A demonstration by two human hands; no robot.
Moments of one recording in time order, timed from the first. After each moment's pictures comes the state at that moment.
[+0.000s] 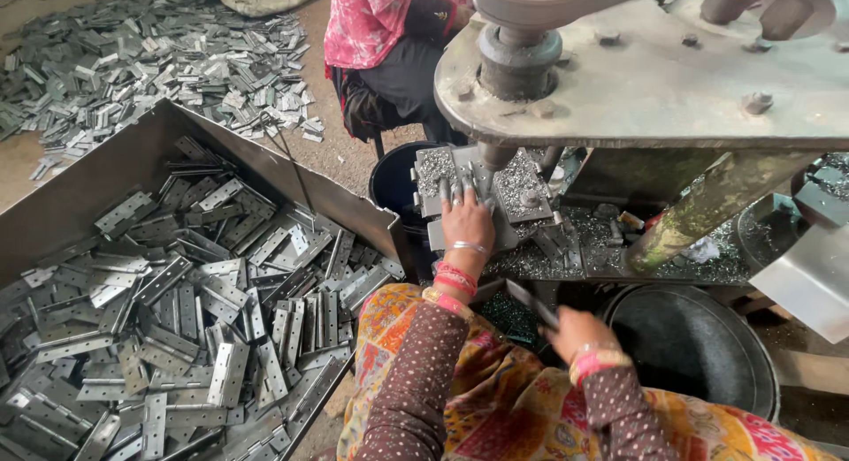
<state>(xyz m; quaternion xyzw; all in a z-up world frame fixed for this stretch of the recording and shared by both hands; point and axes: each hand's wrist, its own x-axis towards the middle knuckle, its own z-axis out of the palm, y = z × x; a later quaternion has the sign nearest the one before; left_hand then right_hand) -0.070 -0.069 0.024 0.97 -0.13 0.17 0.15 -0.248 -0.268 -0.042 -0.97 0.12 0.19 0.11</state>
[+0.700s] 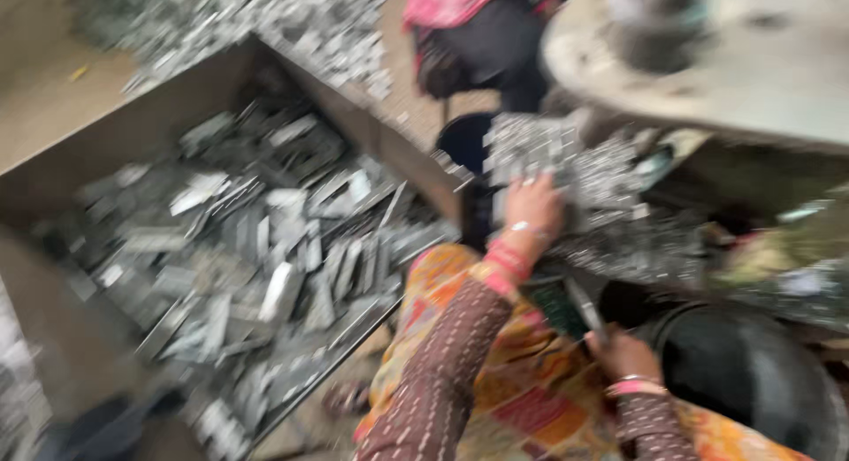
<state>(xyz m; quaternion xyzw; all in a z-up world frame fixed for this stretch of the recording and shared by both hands) -0.098 -0.042 0.038 0.95 -0.17 0.20 0.15 -0.275 -0.283 -0.132 -0.98 0.10 0.14 0.12</state>
